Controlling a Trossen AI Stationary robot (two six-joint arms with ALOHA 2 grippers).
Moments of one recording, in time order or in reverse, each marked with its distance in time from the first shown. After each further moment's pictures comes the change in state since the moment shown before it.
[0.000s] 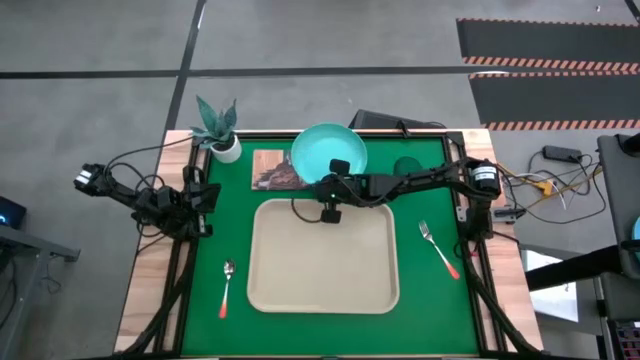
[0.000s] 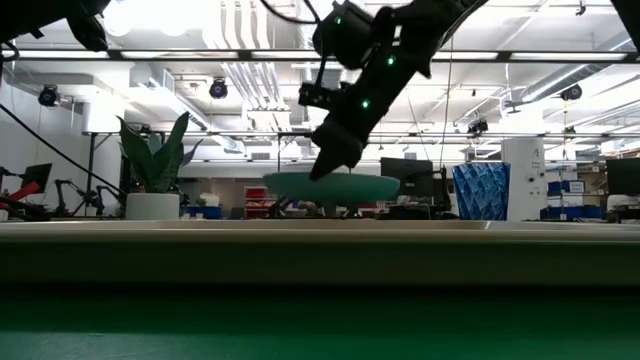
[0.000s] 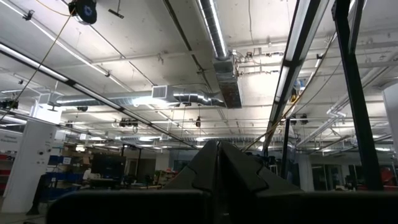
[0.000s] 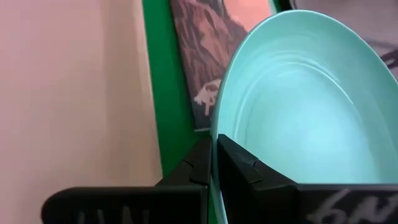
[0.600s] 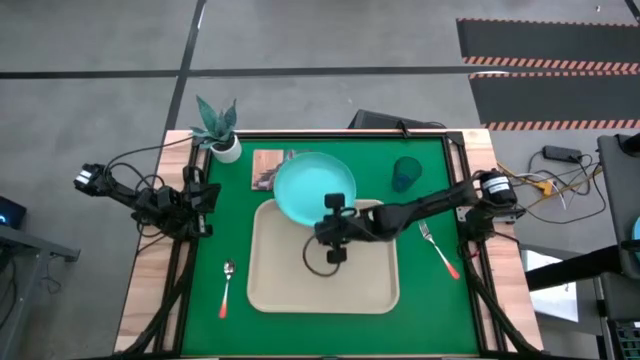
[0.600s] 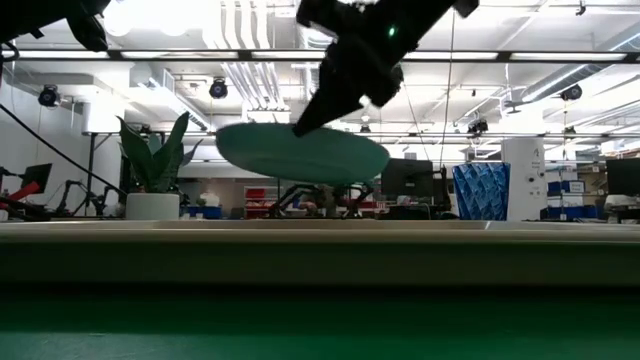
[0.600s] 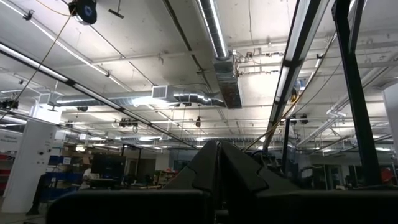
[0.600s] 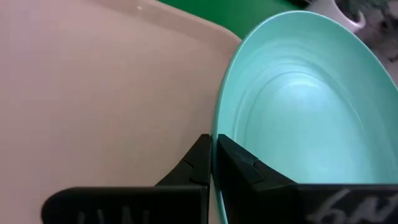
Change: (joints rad) left arm 0.000 0.000 0.000 0.000 0.000 0.000; right arm 0.265 -0.072 0.015 -0.039 -0.009 0.028
